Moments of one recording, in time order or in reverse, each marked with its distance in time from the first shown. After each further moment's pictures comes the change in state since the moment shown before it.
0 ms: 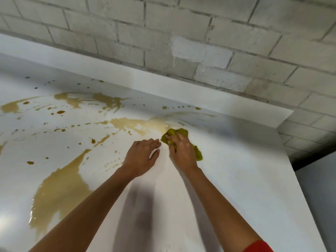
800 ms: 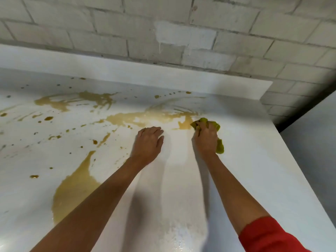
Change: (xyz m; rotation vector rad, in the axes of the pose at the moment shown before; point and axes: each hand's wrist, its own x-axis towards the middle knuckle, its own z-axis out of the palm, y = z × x) left_hand 0.004 -0.011 -0.004 -0.076 0.008 0.134; right_hand -0.025 0.021 -0.023 -0.202 0.230 0.527
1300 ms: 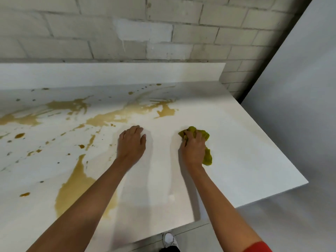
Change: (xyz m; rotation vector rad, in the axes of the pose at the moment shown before) left_hand -0.030 -0.013 -0.005 -0.040 -0.040 0.039; right_hand -0.127 -0.019 -0.027 -0.022 0.131 0.254
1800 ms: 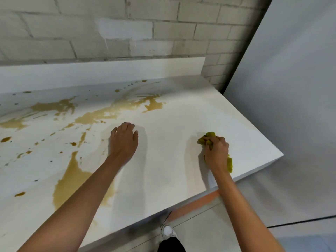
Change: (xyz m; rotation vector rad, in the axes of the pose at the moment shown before) left_hand -0.020 0.005 -0.012 0.036 0.013 0.064; right_hand -0.047 0.073 -0.069 0.054 0.080 0.189
